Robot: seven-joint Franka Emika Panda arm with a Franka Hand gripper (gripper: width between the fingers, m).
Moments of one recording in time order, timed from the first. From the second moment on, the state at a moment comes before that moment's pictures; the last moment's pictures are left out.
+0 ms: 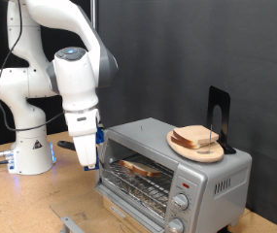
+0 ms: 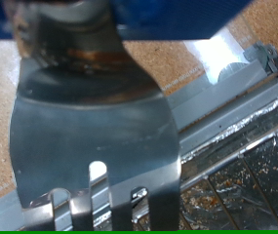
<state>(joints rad) -0.30 -0.12 0.25 -2.52 0.29 2.37 -0.52</state>
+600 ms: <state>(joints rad) -0.30 -0.08 0.27 -2.50 0.29 2.37 -0.49</state>
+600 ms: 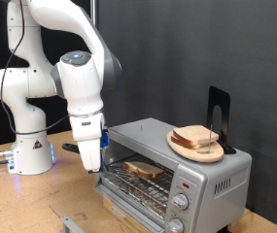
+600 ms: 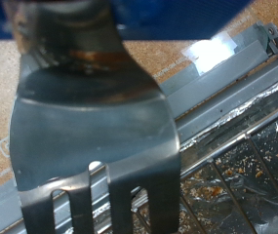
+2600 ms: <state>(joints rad) -0.34 -0.29 0.10 -2.71 0.52 2.37 -0.82</state>
